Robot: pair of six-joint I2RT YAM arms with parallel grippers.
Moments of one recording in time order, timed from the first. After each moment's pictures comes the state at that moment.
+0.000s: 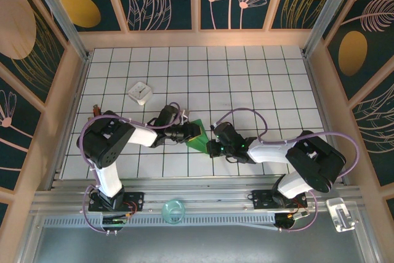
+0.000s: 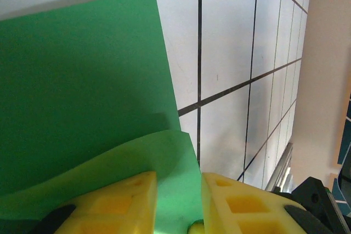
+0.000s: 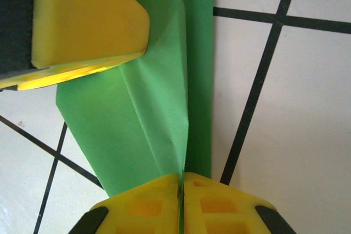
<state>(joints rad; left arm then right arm) -0.64 1.83 0.67 0.46 0.57 -1.01 0.88 1.47 0.50 0.11 -0.08 0.63</state>
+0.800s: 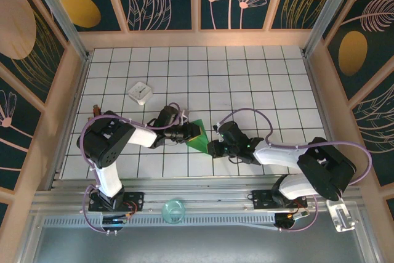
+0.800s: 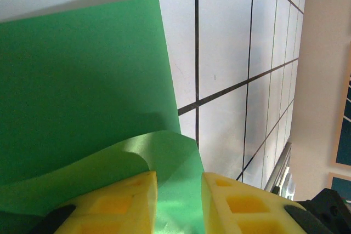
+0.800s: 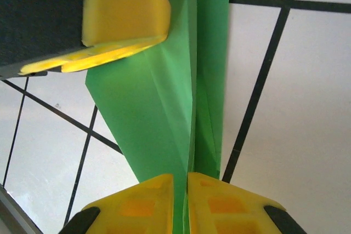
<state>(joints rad) -0.64 1.83 0.66 0.48 0.57 -1.01 0.86 1.37 0.47 0.05 -0.16 0.64</state>
